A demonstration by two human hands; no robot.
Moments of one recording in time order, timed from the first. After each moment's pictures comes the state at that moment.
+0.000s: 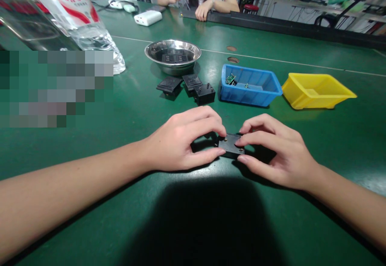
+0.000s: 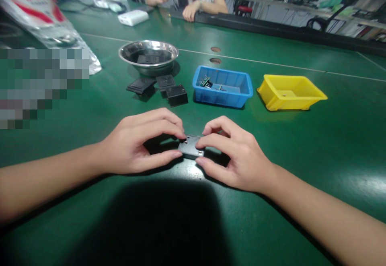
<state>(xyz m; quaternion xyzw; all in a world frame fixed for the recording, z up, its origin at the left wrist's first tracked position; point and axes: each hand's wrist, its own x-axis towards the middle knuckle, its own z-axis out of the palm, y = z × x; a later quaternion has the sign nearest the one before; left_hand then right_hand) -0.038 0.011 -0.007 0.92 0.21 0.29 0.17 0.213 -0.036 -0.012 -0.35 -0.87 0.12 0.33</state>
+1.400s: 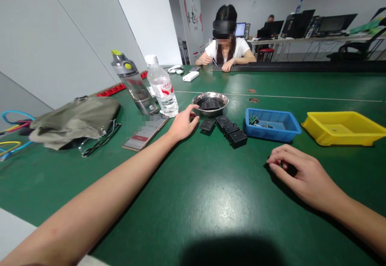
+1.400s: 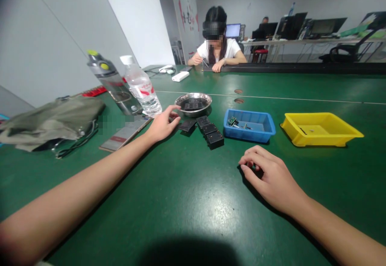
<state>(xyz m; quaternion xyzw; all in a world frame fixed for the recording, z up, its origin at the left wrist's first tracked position) -0.133 0.120 -0.021 0.77 0.57 0.28 0.05 0.218 -0.019 -0.022 -0.43 -0.83 0.15 0.33</state>
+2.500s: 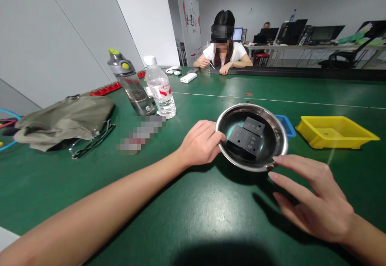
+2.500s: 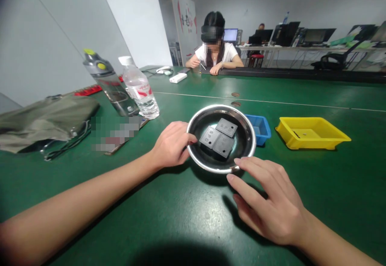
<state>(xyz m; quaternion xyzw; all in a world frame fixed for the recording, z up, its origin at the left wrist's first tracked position) -0.073 0.051 -0.004 0.88 0.23 0.35 -0.23 0.218 -0.050 -0.009 -0.28 -0.88 -0.16 0.35</state>
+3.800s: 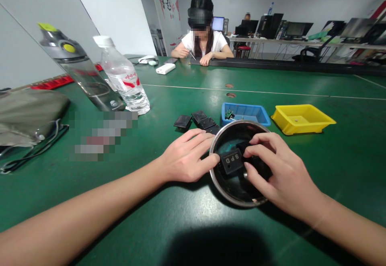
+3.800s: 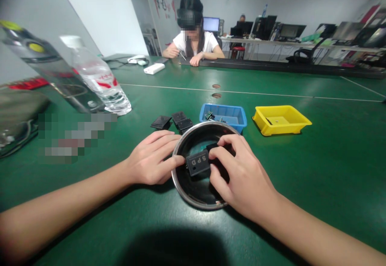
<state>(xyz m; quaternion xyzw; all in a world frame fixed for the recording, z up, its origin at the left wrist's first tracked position) -0.049 0.025 -0.001 0.91 0.11 0.32 -0.25 0.198 -0.048 0.009 -0.44 -0.83 -0.03 0.33</state>
